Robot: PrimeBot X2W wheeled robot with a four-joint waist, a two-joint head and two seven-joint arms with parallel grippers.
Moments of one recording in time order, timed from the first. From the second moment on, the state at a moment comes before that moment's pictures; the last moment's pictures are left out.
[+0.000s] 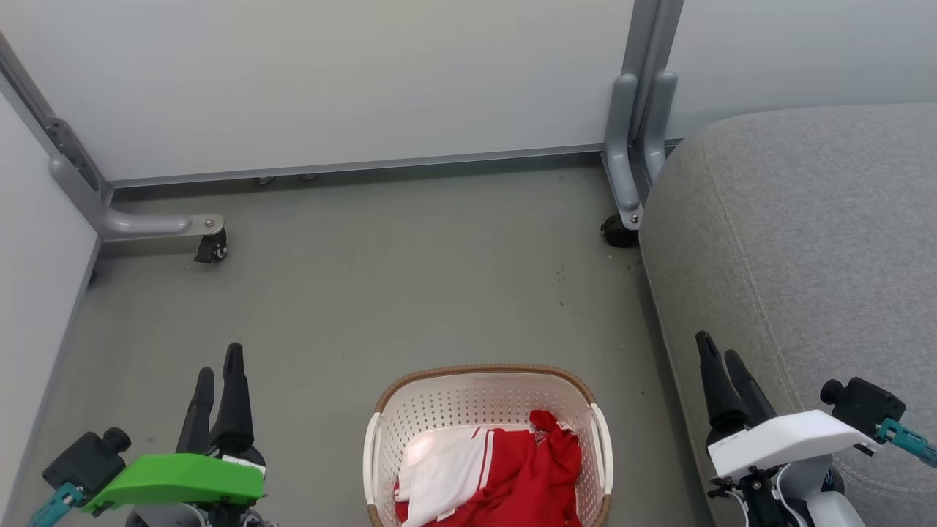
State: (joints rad) left arm -0.01 0.04 0.02 0.16 -0.92 -0.12 -0.06; right arm -0.02 -0.04 0.04 0.20 0.83 0.13 -0.06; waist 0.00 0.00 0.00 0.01
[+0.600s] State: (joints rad) left arm 0.01 0.04 -0.02 0.12 -0.71 -0.10 -0.12; right arm -0.01 -0.04 0.07 0.16 0.57 0.13 -0.12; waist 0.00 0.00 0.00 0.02
